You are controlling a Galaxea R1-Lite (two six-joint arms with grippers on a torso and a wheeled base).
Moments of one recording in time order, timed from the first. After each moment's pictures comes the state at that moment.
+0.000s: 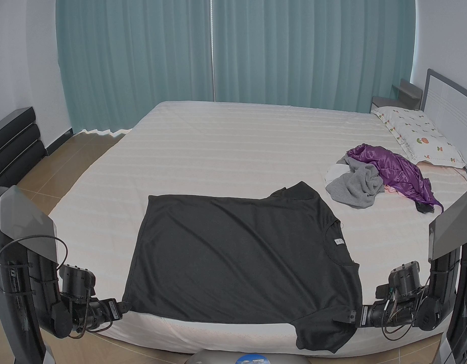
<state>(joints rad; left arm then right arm) -0.04 2.29 -0.05 -1.29 0.04 -0.41 0.23 2.26 -0.02 -1.27 0.23 0.41</state>
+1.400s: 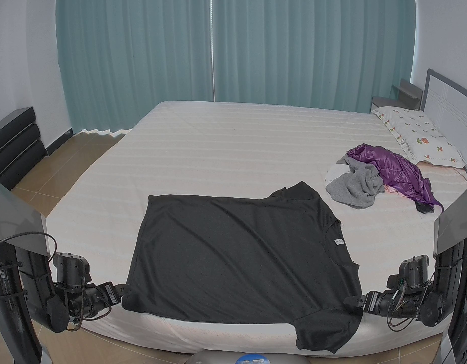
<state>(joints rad) -0.03 2.20 -0.10 -1.29 -0.01 -0.49 0.12 2.28 -0.02 -1.38 0.20 0.49</state>
